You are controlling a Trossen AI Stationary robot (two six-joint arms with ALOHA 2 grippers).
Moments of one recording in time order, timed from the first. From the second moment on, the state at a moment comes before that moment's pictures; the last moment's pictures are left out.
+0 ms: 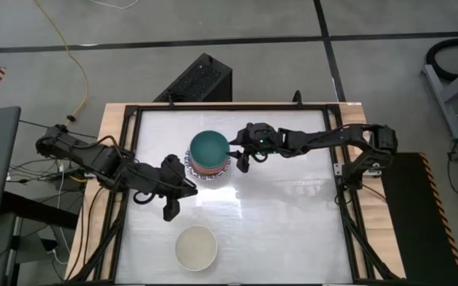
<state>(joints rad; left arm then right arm) -0.42 1.25 1.39 -0.72 -0.29 -0.59 -0.19 1.58 0.99 0.14 0.00 0.10</state>
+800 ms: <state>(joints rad) -0.52 1.30 1.24 -0.91 -0.05 -0.79 -0.19 1.17 1.01 -0.05 0.04 0.13</state>
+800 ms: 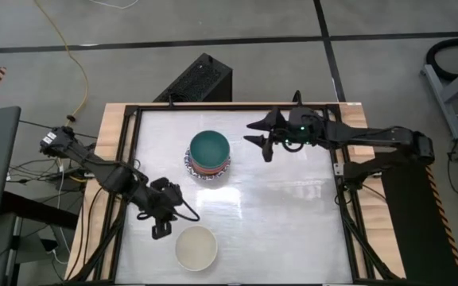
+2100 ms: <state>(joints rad) -0.58 1.51 1.00 -0.59 -0.07 -1.02 -0.19 1.15 1.01 -0.18 0.08 0.13</state>
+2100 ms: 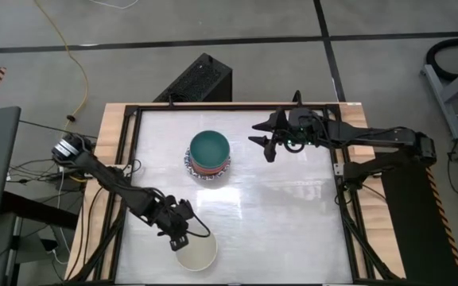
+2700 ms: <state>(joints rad) -0.58 1.51 0.93 -0.57 -0.07 -1.13 -0.19 1.15 1.01 -0.18 0.08 0.13</state>
